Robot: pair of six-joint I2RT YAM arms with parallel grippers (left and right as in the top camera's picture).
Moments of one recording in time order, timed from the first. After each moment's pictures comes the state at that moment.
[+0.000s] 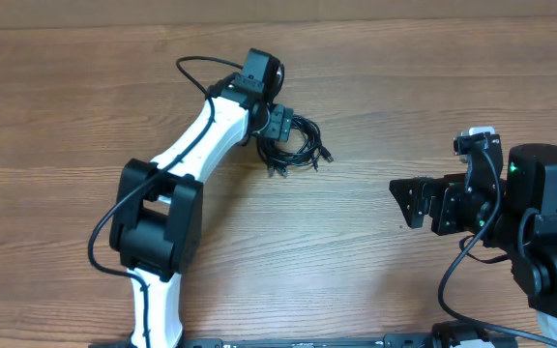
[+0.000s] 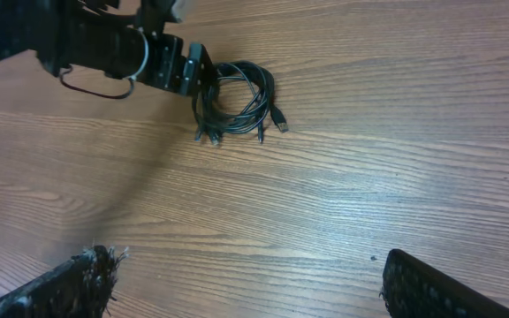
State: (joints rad) left arm -0.38 2.13 1.64 -0.68 -0.01 -0.17; right arm 0.10 0.94 1.24 -1.14 -0.34 0.13
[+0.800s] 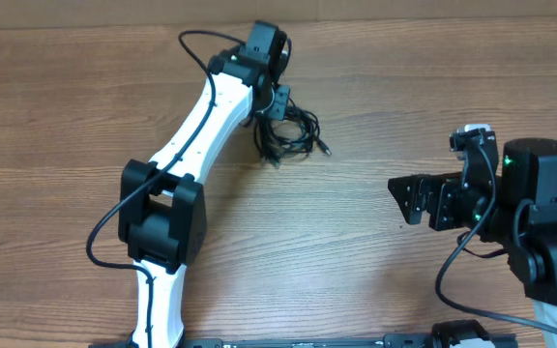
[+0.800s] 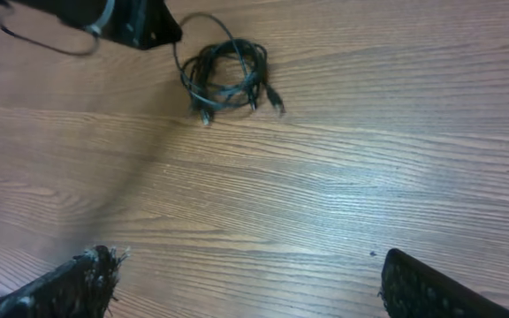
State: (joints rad) left arm -0.40 2.18 1.98 -1.00 -0.01 -0.15; right arm 0.10 0.97 1.24 -1.14 -0.34 0.13
